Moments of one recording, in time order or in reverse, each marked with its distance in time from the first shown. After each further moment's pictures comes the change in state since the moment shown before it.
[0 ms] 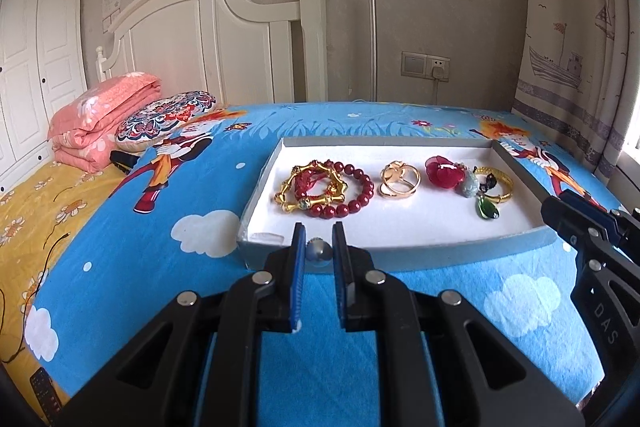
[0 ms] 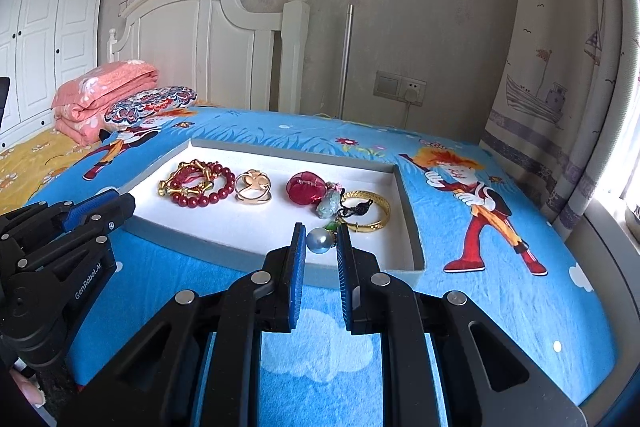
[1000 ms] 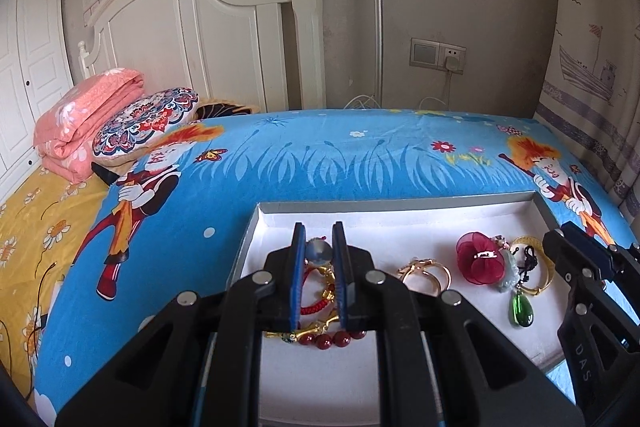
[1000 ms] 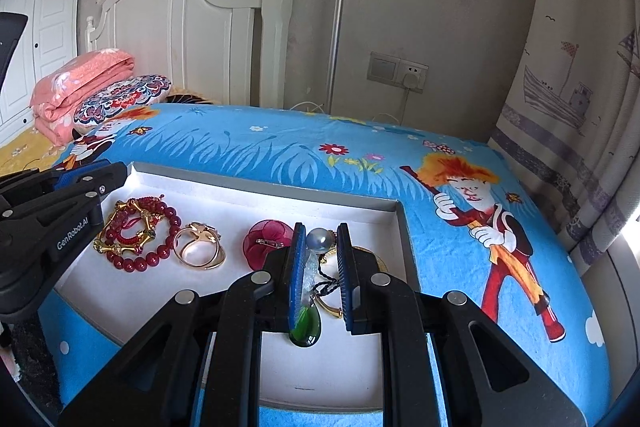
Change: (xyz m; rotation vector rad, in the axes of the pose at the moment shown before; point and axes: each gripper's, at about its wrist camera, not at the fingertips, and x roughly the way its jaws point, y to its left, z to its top) left arm 0.101 -0.006 0.090 0.021 0.107 -0.007; right arm 0.092 -0.014 0.052 0.011 0.100 -0.030
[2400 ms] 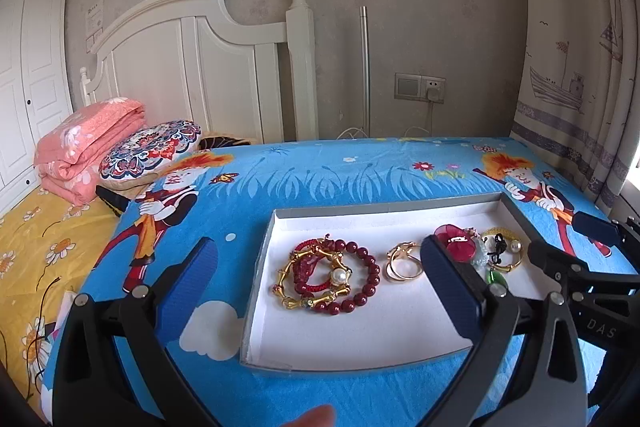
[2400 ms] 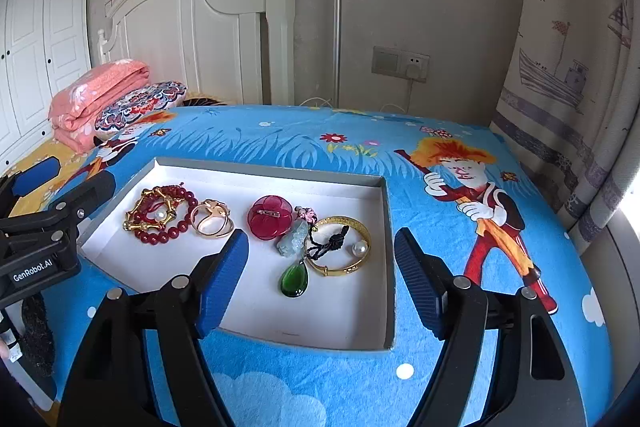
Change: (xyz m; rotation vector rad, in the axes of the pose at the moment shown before) left arm -0.071 0.013 -0.028 0.018 -0.156 -0.032; right arm -0.041 -0.031 -0.015 0.055 0.009 0.086
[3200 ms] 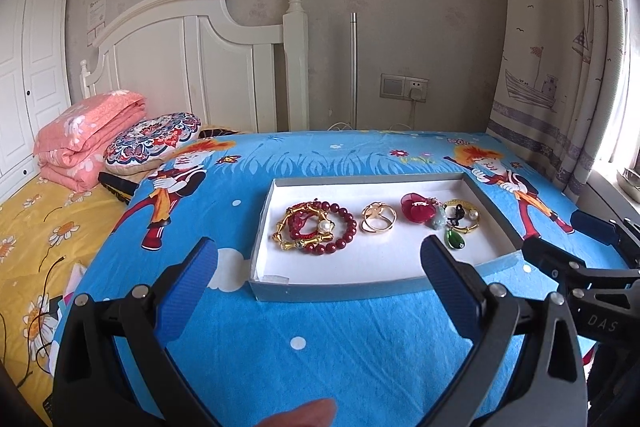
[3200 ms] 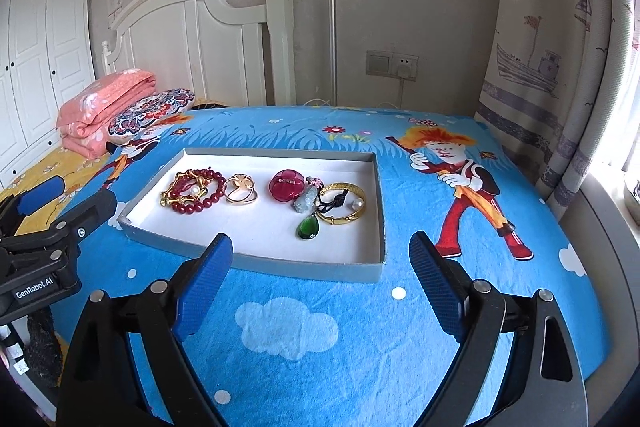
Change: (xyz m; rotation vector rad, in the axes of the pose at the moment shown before) left arm -0.075 -0.003 -0.032 -0.013 0.012 -0.049; right arm -0.064 0.004 -0.030 0.029 -0.004 0.002
